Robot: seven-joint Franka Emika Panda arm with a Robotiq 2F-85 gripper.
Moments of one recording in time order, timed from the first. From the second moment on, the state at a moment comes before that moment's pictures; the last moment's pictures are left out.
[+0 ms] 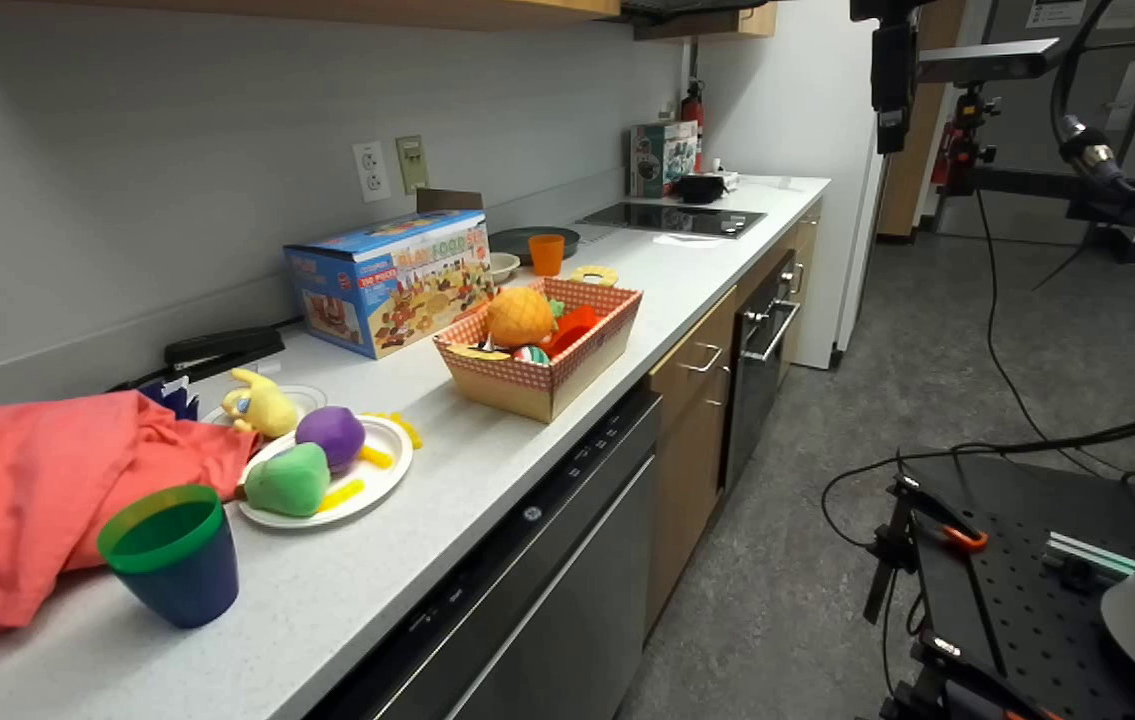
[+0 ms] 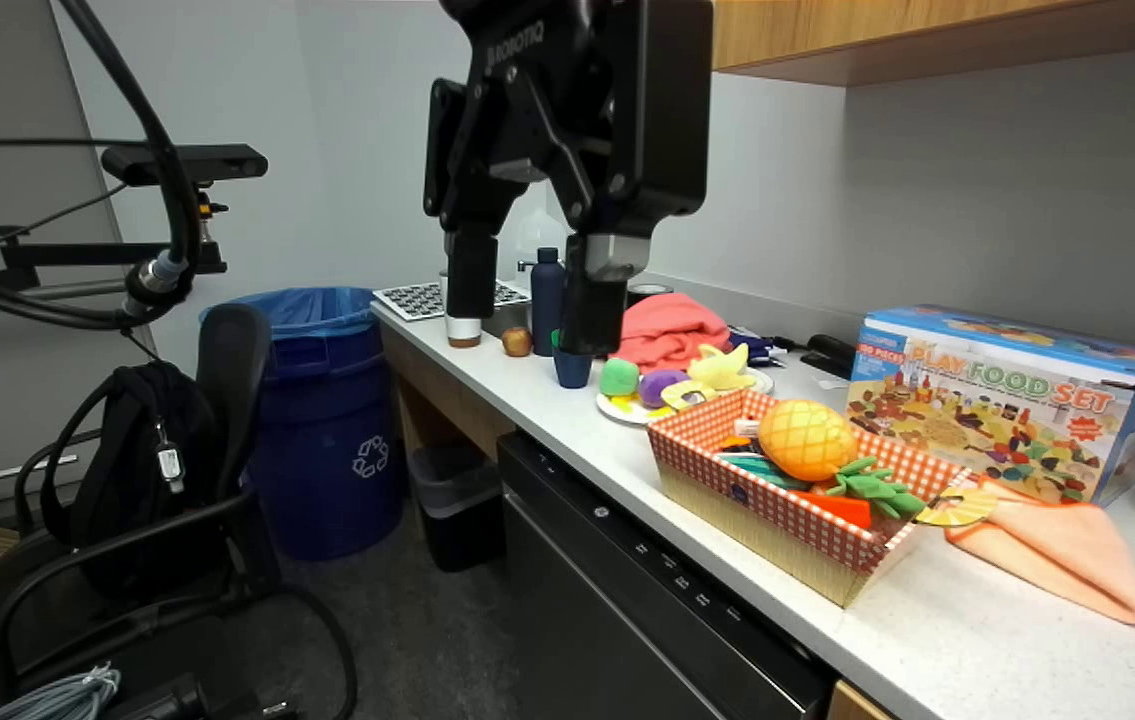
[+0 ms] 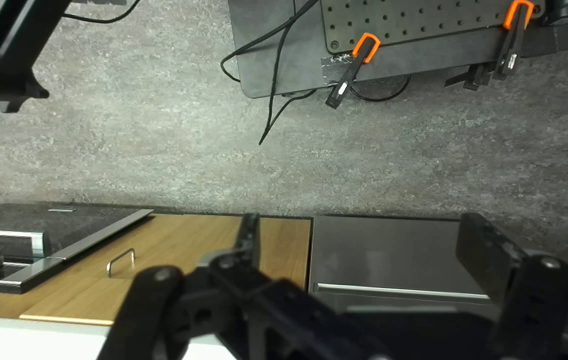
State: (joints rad) arm -0.19 -0.56 -0.19 -2.28 -0.24 1.58 -0.17
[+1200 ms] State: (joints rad) arm -0.18 -0.51 -0.19 -2.32 -0.22 1.69 -0.09
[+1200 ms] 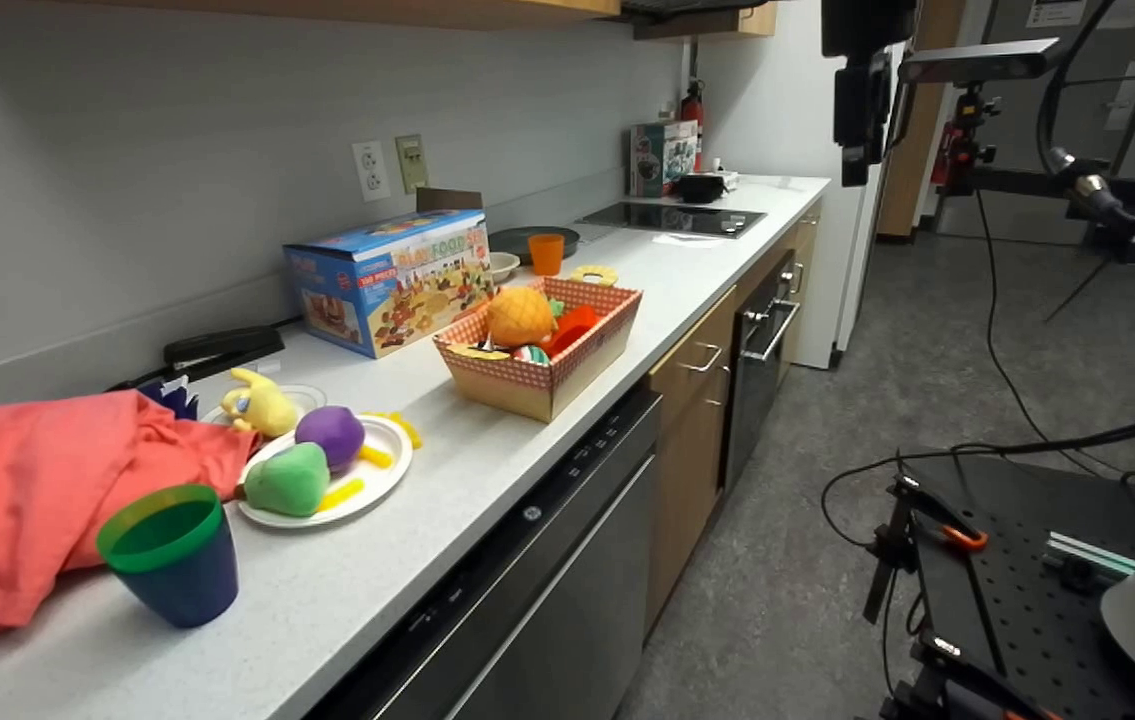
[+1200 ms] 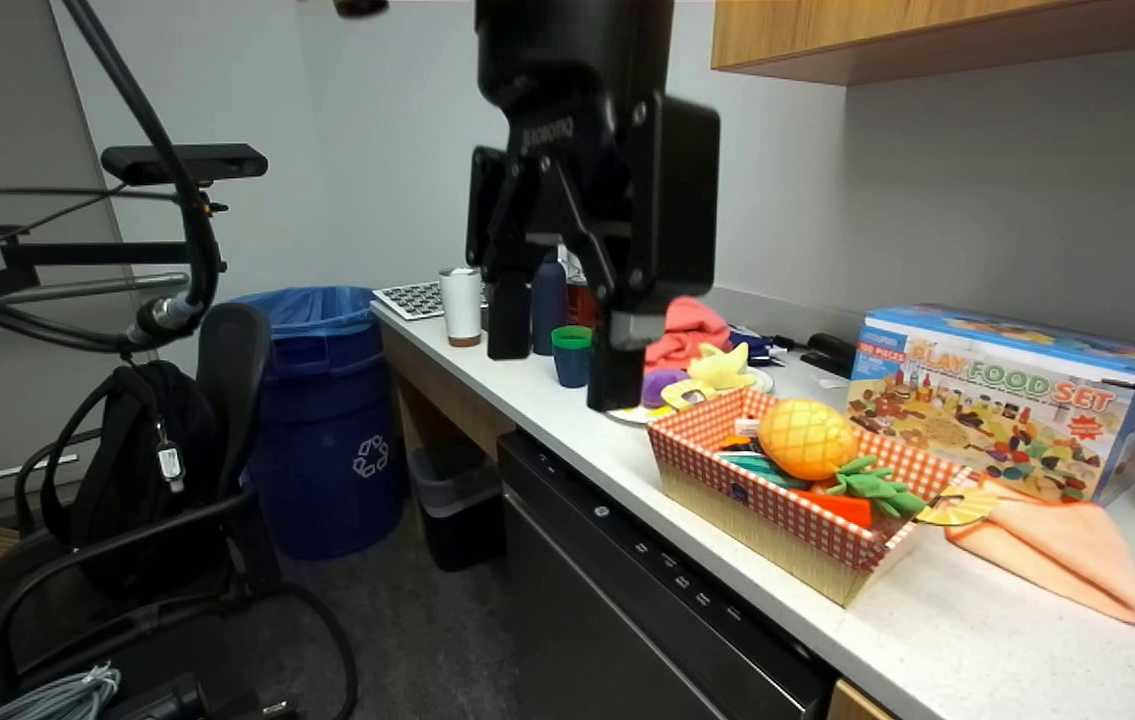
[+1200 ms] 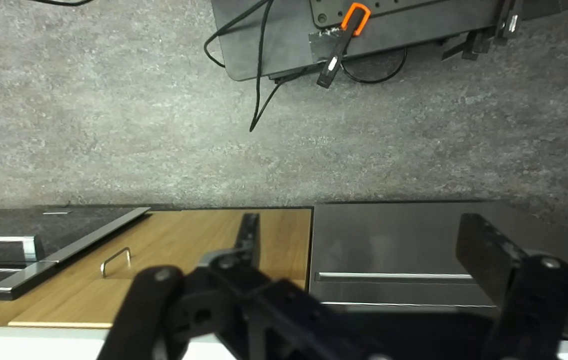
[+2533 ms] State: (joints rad) arm -0.17 -0.17 -0.17 -2.11 -0.16 1.85 -0.05
